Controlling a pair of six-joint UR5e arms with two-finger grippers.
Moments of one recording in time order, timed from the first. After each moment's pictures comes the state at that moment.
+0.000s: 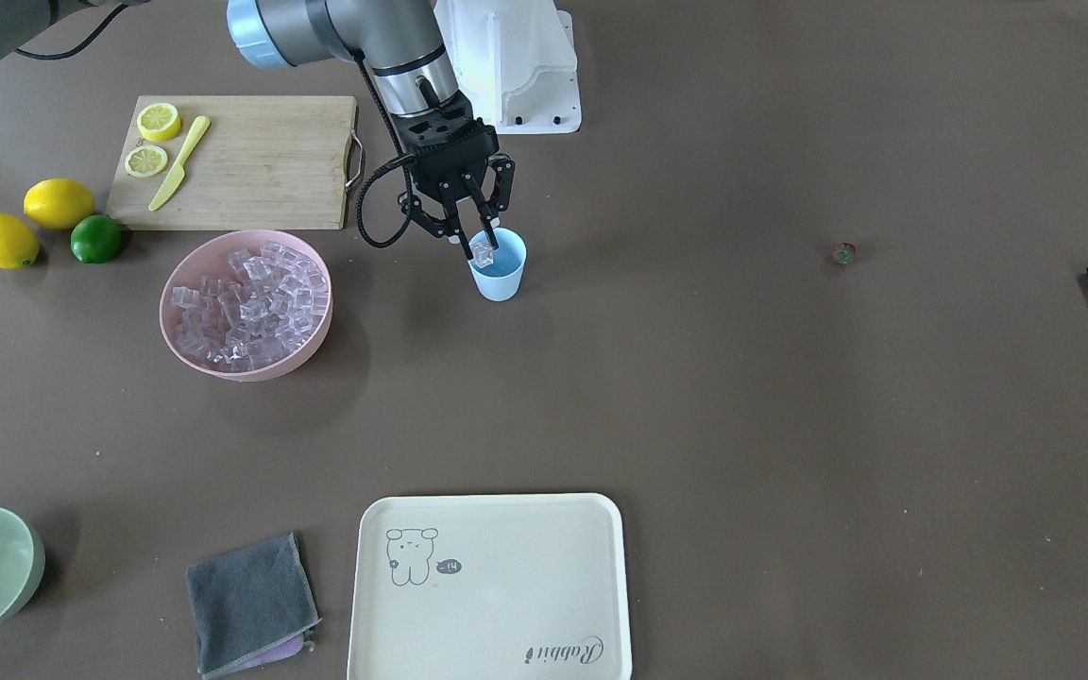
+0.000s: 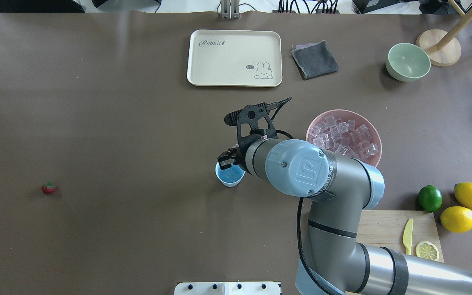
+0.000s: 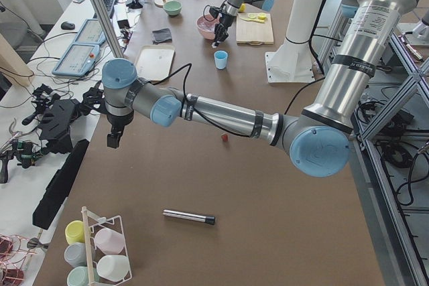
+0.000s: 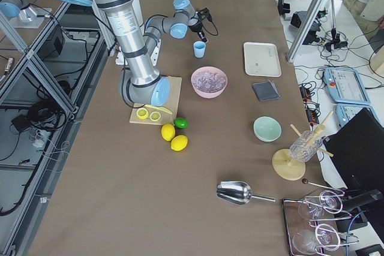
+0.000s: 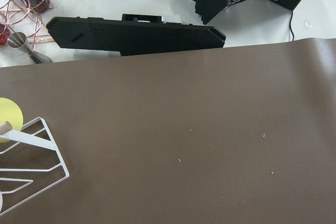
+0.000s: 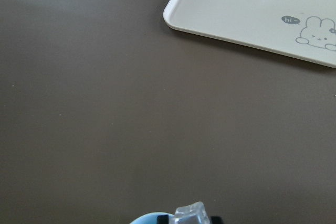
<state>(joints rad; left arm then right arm) -1.55 -1.94 -1.44 -1.84 -2.35 -0.27 0.37 -0.98 1.86 -1.33 1.48 0.97</state>
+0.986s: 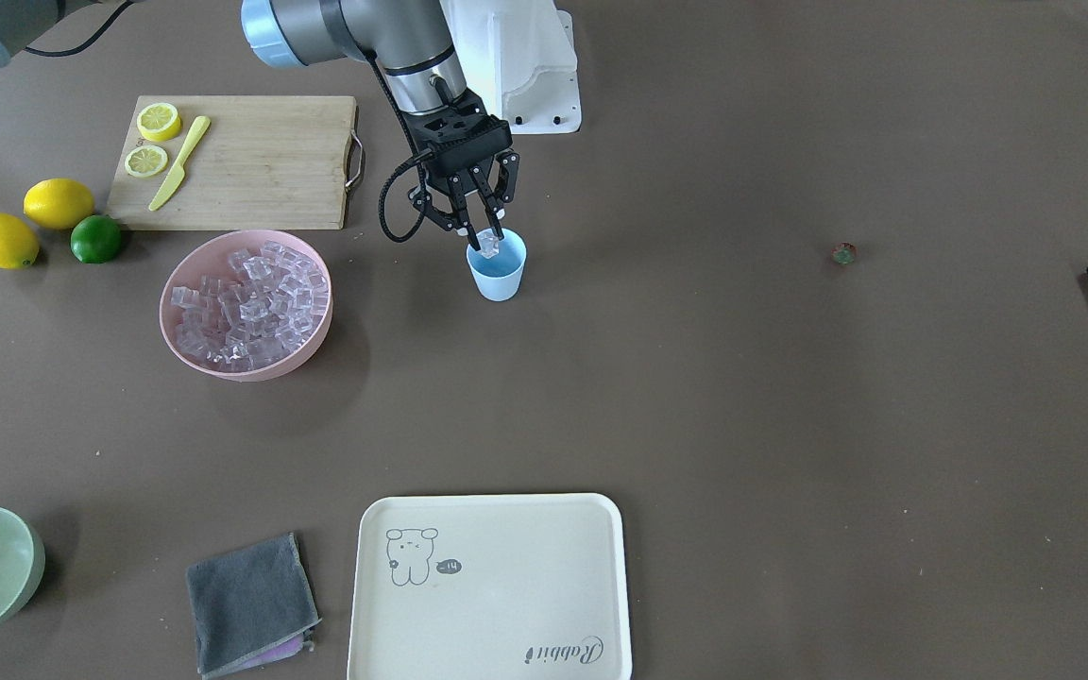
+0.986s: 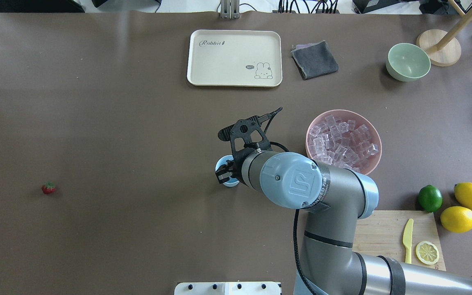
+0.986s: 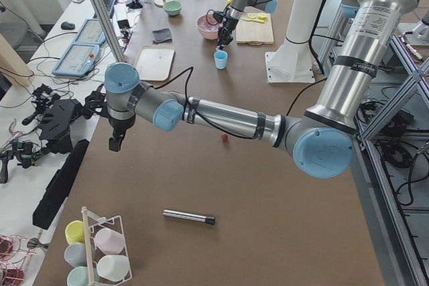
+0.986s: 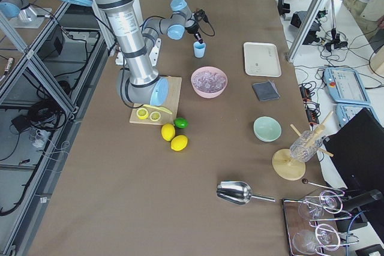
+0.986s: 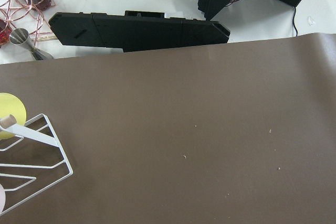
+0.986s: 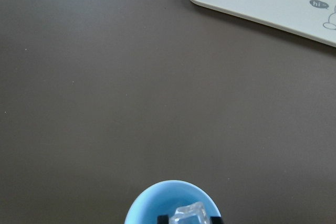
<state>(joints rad) -1.55 -1.92 -1.44 -1.86 -2.35 -0.26 0.34 -0.99 1.85 -1.33 1.48 0.91</state>
